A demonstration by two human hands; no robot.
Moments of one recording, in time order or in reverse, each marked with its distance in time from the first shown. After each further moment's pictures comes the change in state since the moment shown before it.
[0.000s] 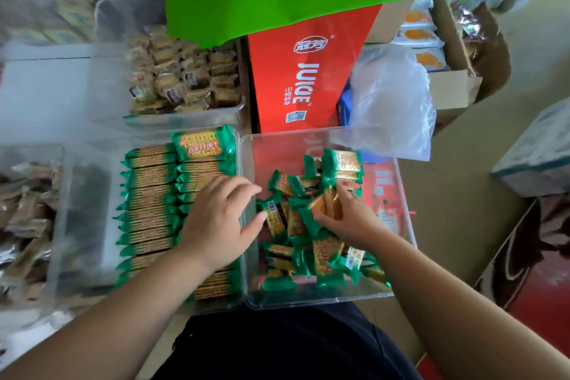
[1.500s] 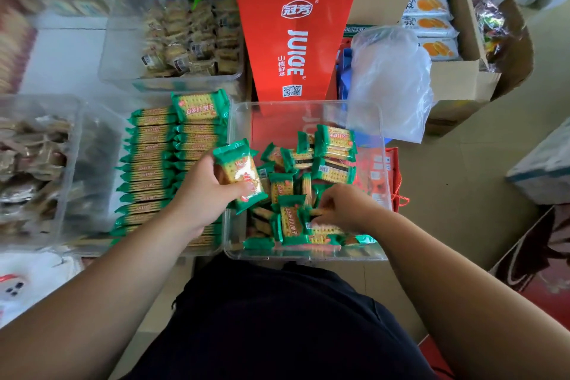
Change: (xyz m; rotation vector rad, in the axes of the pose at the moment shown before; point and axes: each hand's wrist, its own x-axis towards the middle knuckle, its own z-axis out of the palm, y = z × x) left_hand -0.013 0.056 -0.009 -0.790 -0.030 -0.894; right_hand -0.034 0.016 -0.015 -0.238 -0.181 -0.219
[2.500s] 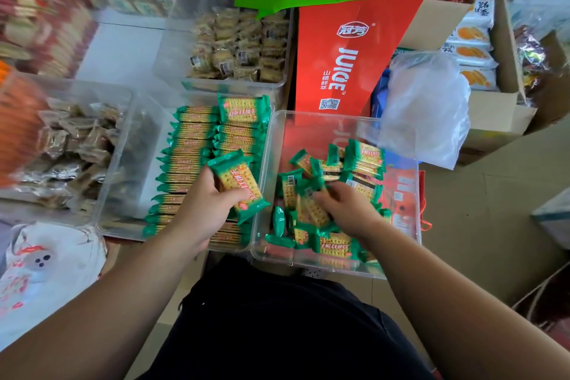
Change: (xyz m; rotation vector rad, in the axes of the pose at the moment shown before) left_hand -0.024 -0.022 -0.037 -0.188 0.116 -0.095; right_hand 0.005 -0.056 0.008 0.566 0.092 0.025
